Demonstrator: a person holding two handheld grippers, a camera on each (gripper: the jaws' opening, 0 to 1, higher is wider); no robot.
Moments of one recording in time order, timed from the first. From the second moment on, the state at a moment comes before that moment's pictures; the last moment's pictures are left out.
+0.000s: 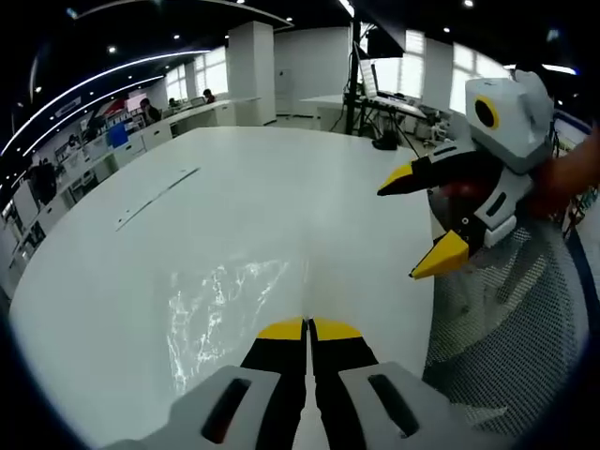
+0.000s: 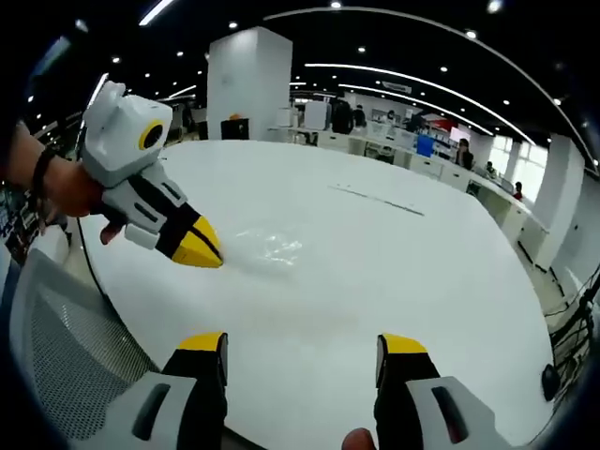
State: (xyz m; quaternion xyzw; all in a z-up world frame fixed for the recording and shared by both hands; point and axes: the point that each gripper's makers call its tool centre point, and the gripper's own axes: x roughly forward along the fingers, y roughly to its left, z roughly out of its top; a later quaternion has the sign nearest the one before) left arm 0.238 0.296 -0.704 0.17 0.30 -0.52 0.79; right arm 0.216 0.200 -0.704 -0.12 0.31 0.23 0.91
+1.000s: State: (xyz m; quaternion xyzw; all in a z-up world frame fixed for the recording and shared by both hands) left arm 0.199 0.332 -0.685 0.13 0.32 -0.56 0.75; right arm 0.219 0.255 -0.716 -0.26 0.27 0.33 0.87
